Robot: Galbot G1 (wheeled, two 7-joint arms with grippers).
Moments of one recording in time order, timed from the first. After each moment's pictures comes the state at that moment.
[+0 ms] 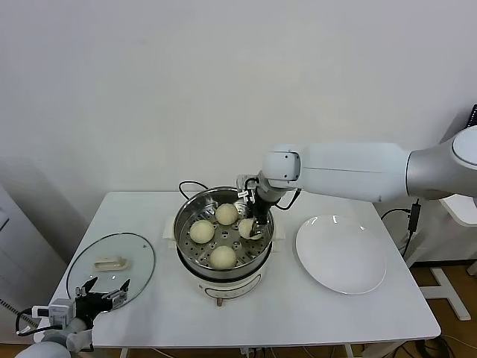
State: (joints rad) left arm 1.60 -0.88 -0.59 -2.02 -0.67 0.39 -0.23; right arm 0.74 1.18 -1.66 1.37 0.85 -0.47 -0.72
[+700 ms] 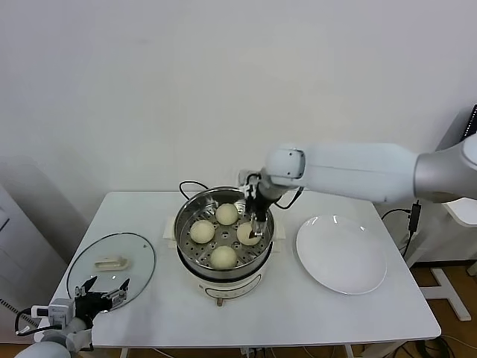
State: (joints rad) left arm 1.60 -0.88 -0.59 -2.02 -0.66 0.39 -0.23; right arm 0.74 1.09 -1.58 1.37 0.90 -0.48 -0.72
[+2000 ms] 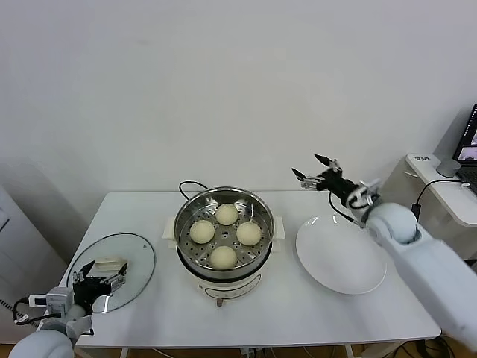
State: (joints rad) left arm 1.54 -0.91 -0.61 -2.02 -0.61 0.38 -0.22; right arm -0.68 0.80 0.15 1.53 0.69 -0.06 -0.21
